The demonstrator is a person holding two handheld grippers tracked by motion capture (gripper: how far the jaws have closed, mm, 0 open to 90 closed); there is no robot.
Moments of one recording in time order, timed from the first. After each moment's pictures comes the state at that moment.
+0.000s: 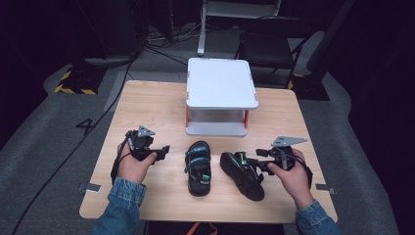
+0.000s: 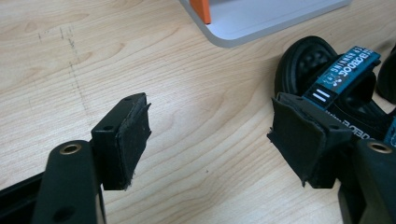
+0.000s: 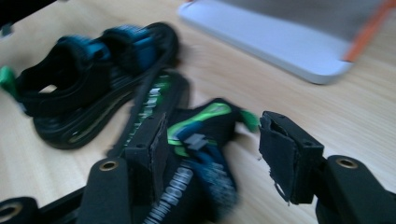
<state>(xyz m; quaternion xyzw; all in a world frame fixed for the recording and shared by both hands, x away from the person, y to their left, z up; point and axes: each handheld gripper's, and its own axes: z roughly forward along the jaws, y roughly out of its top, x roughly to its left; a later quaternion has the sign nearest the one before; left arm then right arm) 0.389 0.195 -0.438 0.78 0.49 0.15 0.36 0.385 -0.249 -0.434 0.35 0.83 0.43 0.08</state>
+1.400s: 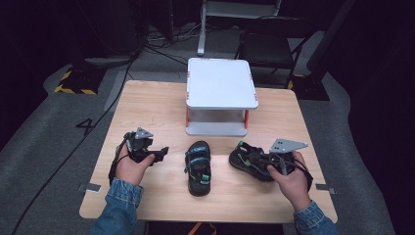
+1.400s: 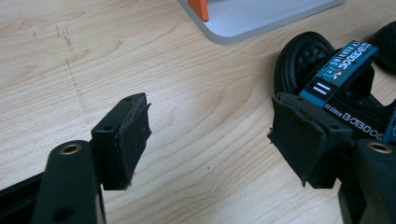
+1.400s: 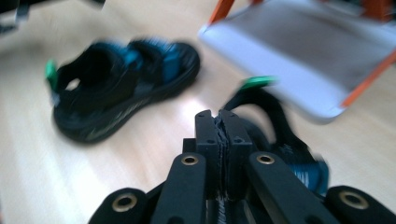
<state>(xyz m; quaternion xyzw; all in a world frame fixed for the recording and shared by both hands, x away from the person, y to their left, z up) 0.385 0.199 -0.443 0.78 0.49 0.15 0.37 0.363 -0.238 -0.411 0.28 0.85 0.43 0.14</state>
